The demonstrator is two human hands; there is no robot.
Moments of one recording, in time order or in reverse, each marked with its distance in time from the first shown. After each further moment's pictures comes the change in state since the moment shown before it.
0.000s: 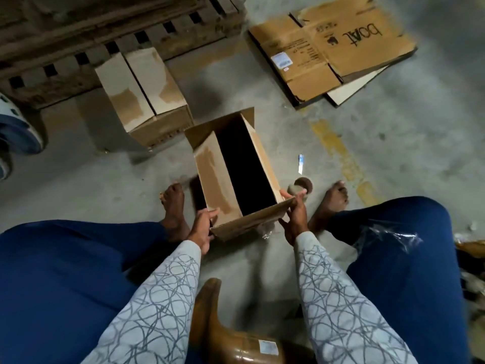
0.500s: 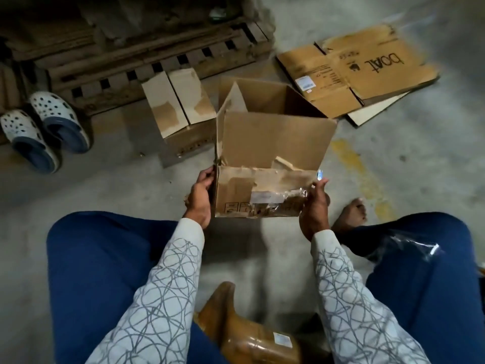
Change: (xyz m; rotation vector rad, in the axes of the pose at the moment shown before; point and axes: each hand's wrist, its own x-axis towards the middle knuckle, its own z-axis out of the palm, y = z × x) left_hand -0.053 0.081 -0.032 -0.137 0.015 0.439; right_hand -0.026 -0.033 0.024 0.060 -0.115 -0.328
